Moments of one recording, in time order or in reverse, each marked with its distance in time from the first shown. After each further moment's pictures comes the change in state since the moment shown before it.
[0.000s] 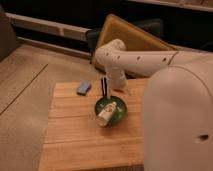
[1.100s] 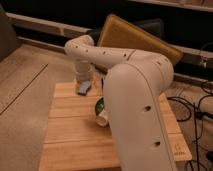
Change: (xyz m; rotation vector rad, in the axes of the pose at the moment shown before) arm -0.019 0.179 -0.028 -0.204 -0.030 -0.408
